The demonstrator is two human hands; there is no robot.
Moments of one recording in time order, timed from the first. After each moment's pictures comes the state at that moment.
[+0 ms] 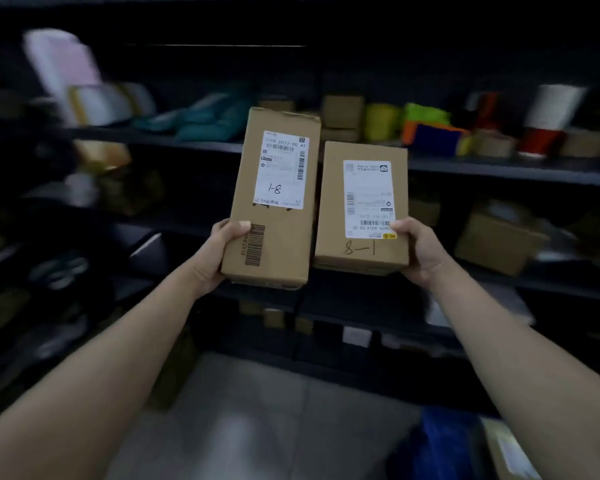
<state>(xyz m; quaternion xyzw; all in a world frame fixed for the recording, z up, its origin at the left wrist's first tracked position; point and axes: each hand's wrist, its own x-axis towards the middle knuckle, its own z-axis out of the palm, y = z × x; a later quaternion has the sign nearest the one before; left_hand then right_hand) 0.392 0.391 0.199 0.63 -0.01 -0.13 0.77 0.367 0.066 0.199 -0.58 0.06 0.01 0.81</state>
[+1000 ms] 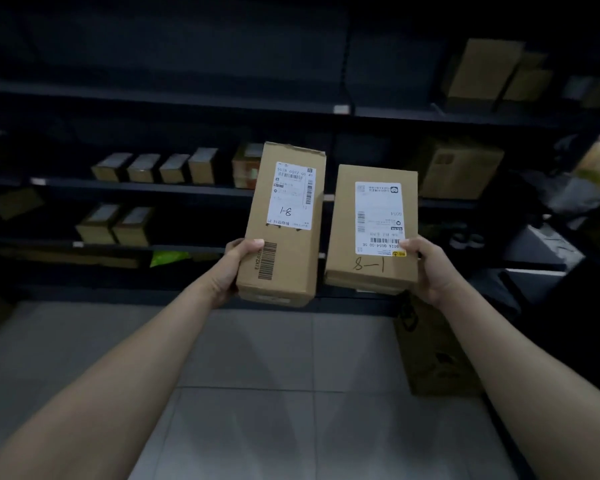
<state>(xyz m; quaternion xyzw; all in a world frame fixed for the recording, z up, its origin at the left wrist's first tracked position) -0.072 0.881 0.112 0.44 0.43 0.33 0.72 0.232 0.763 0.143 -0.59 -0.27 0.49 0.59</state>
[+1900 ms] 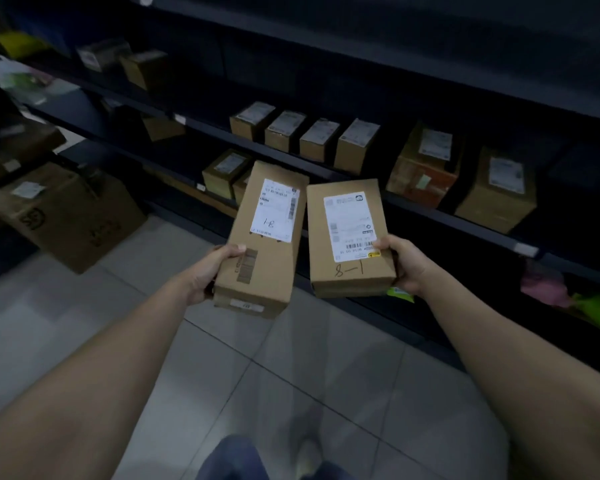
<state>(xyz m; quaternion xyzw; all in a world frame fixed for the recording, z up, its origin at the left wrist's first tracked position) -0.310 1.120 0.010 0.27 0.64 0.32 0.65 0.034 1.178 0.034 -0.60 -0.36 0.66 0.29</state>
